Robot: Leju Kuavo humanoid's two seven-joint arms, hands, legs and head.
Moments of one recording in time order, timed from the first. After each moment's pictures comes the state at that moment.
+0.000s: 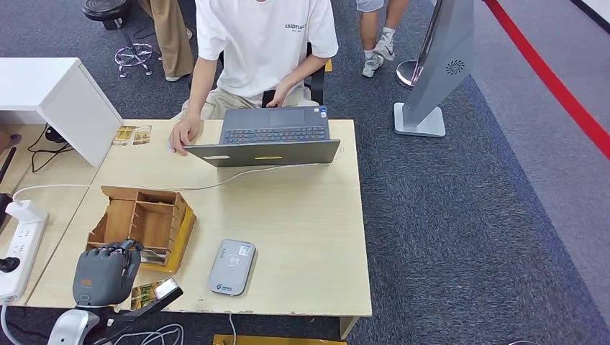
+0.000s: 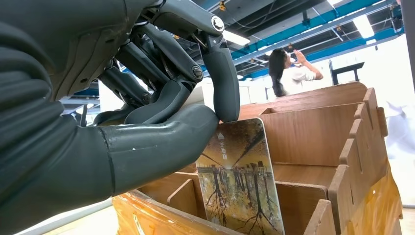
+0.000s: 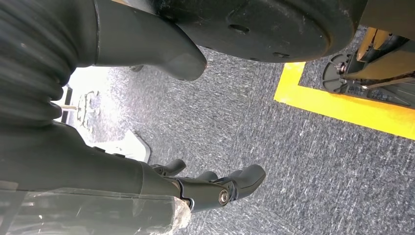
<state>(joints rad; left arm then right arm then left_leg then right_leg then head) 0.08 0.27 -0.07 -1.28 -1.20 0.65 -0.23 -0.06 0.20 -0.77 -0.19 1.37 -0.15 0.08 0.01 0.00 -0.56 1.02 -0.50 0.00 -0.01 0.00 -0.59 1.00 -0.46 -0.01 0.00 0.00</state>
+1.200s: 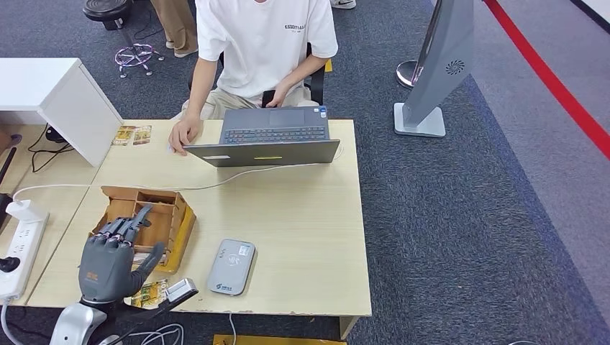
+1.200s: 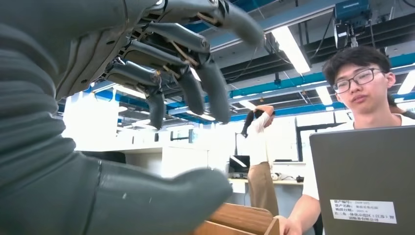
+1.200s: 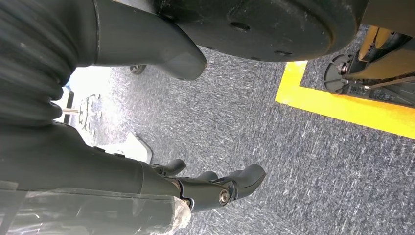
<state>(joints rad) 0.11 0.28 -0.17 -1.56 -1.24 0.65 -0.18 -0.06 0.20 -0.77 -0.19 1.36 -0.15 0.09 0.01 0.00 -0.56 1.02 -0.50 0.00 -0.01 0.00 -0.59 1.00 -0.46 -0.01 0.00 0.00</state>
